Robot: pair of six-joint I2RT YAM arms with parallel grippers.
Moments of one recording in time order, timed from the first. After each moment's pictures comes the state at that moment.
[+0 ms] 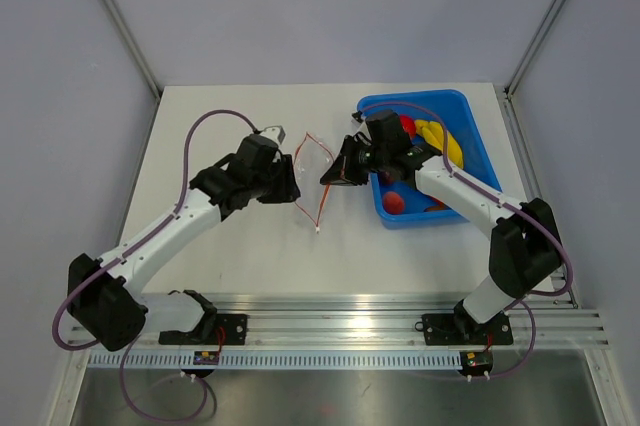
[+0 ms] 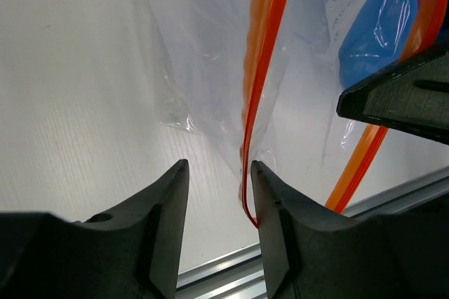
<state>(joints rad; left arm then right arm) -0.61 1.27 1.10 -0.63 -0.02 -0.55 0.58 1.61 1.25 -0.31 -0.49 0.82</state>
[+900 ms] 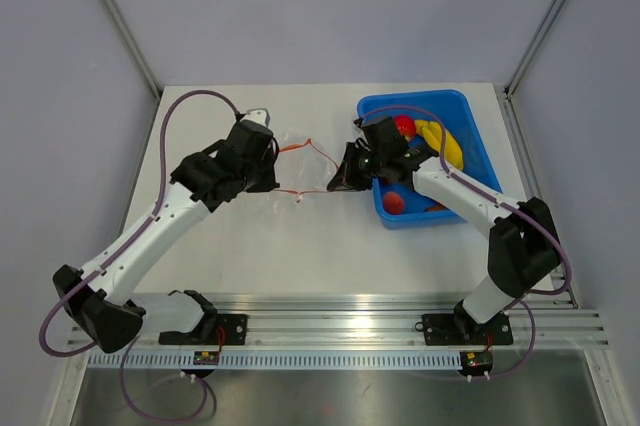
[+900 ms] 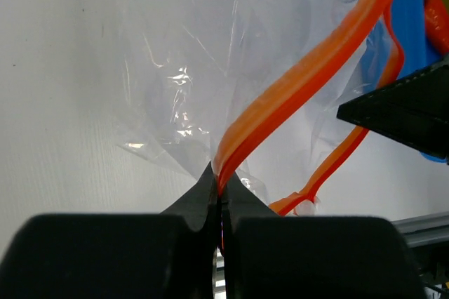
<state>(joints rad) -0.65 1.24 1.33 -0.91 -0.26 -0.56 0.60 1.61 1.25 -0.41 -0.37 0.78</state>
